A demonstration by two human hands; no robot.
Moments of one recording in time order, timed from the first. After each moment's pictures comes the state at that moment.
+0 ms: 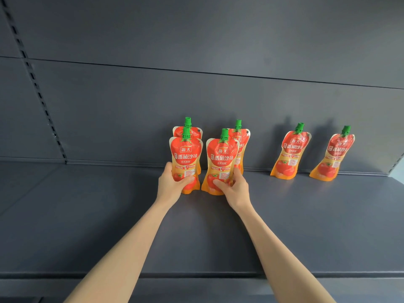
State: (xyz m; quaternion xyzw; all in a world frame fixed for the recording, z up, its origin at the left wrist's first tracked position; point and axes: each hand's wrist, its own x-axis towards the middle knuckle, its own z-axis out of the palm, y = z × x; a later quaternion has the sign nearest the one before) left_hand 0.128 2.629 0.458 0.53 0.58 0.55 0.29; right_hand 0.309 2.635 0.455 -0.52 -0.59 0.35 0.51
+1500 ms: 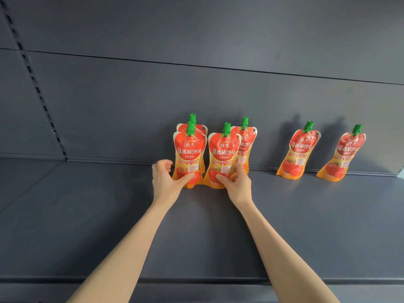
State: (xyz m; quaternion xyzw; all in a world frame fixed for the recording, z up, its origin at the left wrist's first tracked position) left_hand 0.116 2.629 0.455 0.51 0.62 0.56 0.20; right_hand 0.298 2.651 0.456 -0.53 -0.58 0.34 0.51
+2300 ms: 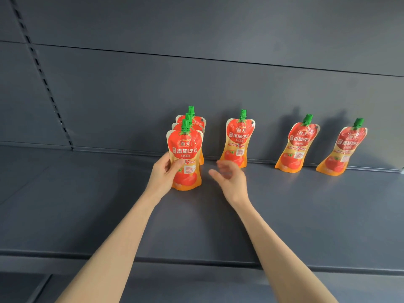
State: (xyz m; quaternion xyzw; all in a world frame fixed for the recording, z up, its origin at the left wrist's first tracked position) left_hand 0.115 2.601 0.472 0.55 0.48 0.59 0.35; right_hand 0.301 2.628 0.452 -0.50 -0.62 0.32 0.52
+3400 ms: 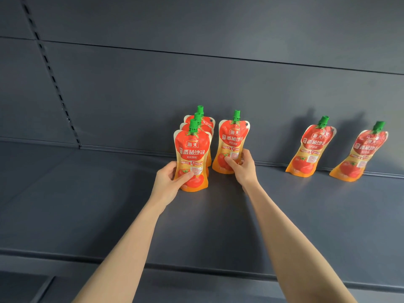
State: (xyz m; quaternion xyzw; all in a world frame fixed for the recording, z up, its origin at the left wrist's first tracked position) left_hand 0.108 2.600 0.455 0.51 0.51 0.58 0.38; right_hand 0.305 2.695 0.458 -0.54 -0.57 0.38 0.49
